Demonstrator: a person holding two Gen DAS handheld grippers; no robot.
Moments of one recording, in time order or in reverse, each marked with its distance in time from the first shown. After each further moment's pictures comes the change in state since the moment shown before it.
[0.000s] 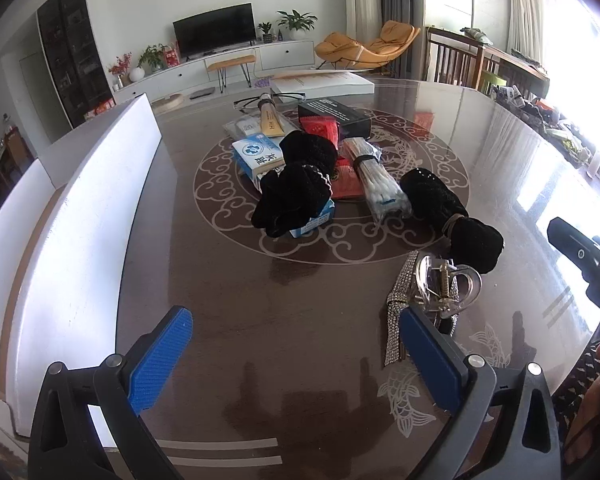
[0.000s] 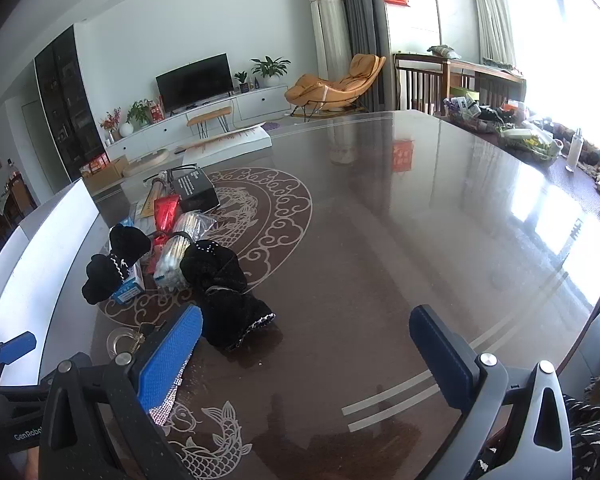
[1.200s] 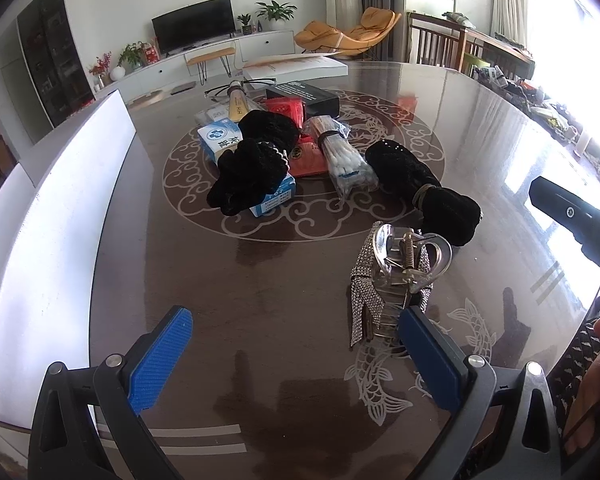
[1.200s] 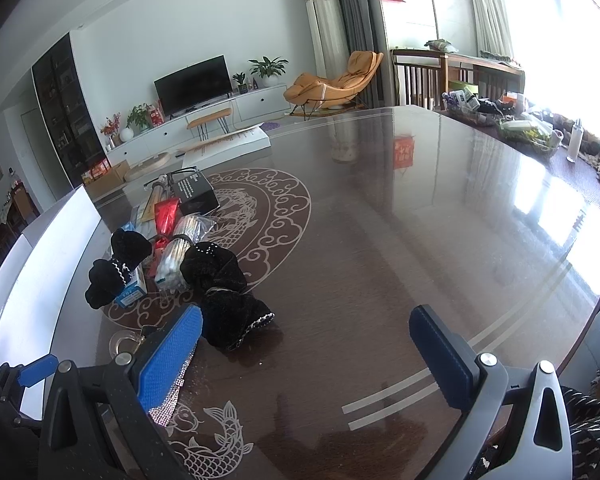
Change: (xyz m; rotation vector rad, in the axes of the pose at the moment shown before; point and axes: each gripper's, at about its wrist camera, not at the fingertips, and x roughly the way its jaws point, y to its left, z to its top) left arm 0.006 -0.023 -0.009 0.048 0.036 -0.039; right arm 0.001 -0.004 -0.002 0.030 0.008 0.019
